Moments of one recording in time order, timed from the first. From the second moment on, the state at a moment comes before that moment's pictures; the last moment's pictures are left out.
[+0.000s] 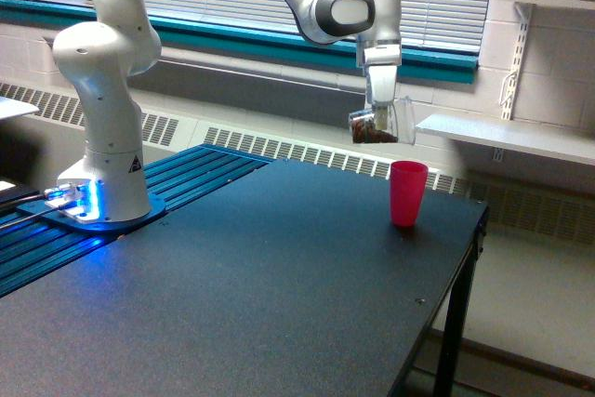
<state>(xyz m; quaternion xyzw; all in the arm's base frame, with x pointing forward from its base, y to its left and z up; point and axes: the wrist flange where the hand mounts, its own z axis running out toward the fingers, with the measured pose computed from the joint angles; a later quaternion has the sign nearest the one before) 0.470 0.235 0.335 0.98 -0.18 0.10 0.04</state>
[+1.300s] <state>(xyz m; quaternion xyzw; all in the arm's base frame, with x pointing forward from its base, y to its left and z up) 0.468 0.276 0.292 0.99 -0.11 0.03 0.11</state>
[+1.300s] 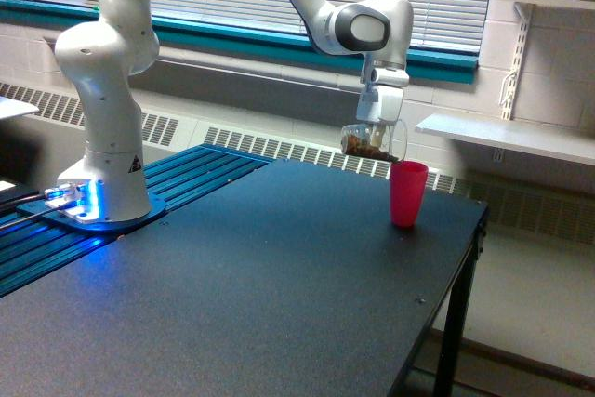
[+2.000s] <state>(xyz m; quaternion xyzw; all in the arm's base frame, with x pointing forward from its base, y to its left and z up) 0.481 0.305 0.285 0.99 -0.07 0.01 0.12</state>
